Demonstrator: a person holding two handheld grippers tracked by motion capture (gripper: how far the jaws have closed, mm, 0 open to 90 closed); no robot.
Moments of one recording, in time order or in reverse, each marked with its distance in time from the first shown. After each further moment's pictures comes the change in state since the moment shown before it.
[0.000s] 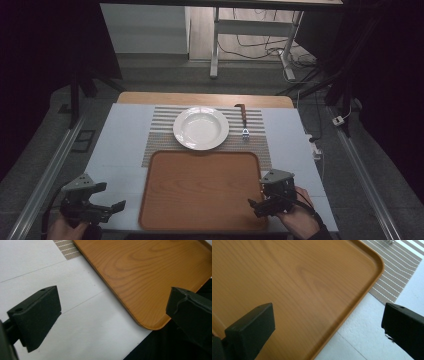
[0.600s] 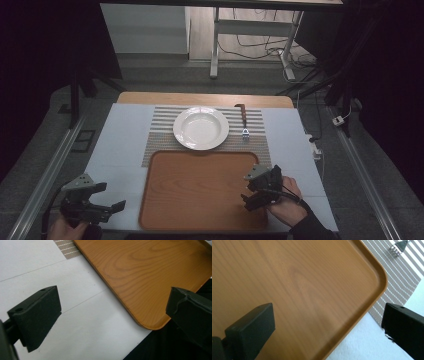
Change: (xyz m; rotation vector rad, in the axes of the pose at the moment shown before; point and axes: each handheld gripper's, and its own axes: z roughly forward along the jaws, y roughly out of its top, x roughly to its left) left arm 0.001 0.000 0.000 0.004 -0.002 -0.004; right arm 0.006 0.024 0.033 0.081 -0.073 -0.174
